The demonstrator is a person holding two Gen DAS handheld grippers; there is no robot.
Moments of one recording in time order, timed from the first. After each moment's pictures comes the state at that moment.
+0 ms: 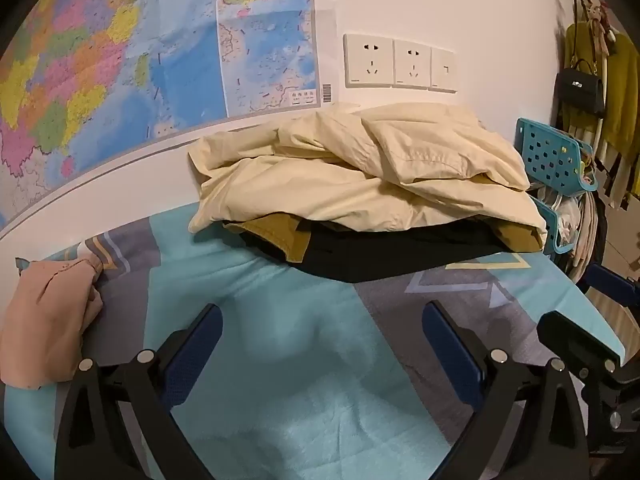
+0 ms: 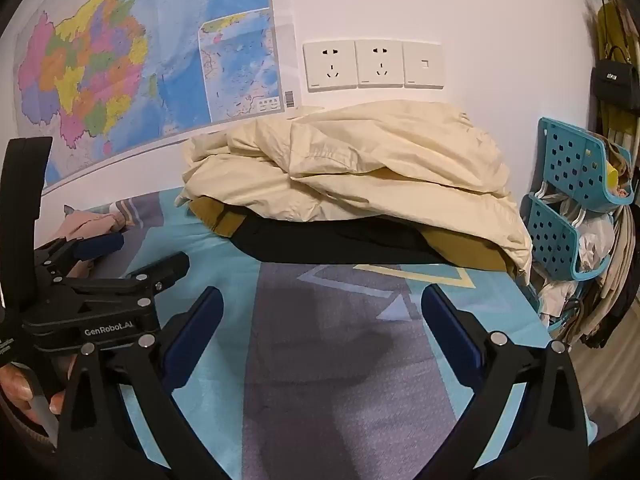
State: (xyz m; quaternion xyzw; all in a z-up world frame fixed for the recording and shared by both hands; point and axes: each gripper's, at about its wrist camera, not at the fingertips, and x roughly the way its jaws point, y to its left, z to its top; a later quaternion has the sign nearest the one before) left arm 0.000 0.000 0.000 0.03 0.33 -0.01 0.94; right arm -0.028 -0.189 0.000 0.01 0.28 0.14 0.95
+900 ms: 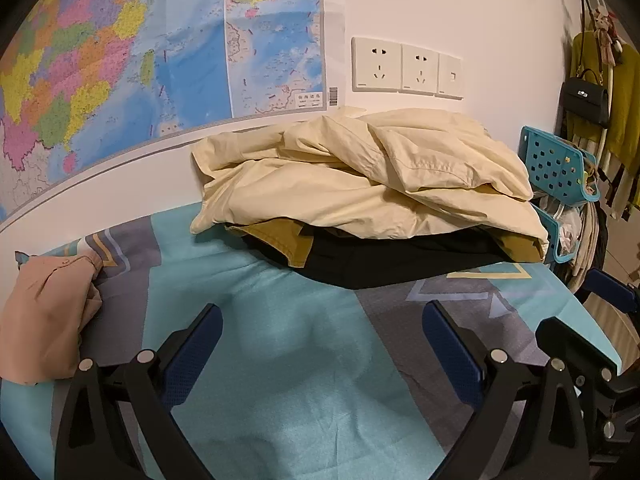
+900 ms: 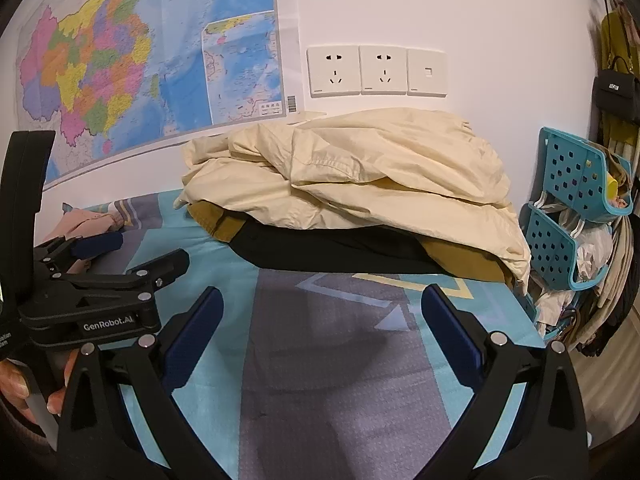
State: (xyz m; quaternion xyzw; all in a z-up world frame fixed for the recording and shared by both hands) left arm 0.004 0.003 0.004 0.02 0.32 -0.01 0.95; right arm -0.024 -0.187 0.004 0.00 0.27 0.14 0.95
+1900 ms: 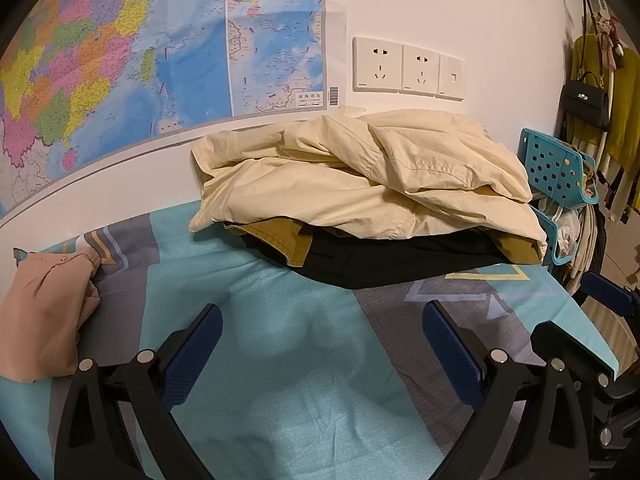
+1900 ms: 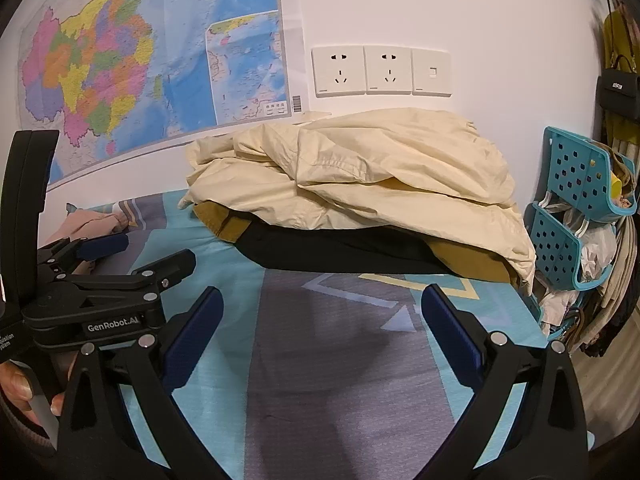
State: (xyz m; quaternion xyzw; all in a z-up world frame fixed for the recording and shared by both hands) left arm 0.004 0.003 0.004 0.01 0.32 -0.01 0.95; right arm -0.023 -0.181 0.003 0.00 0.27 0.14 0.95
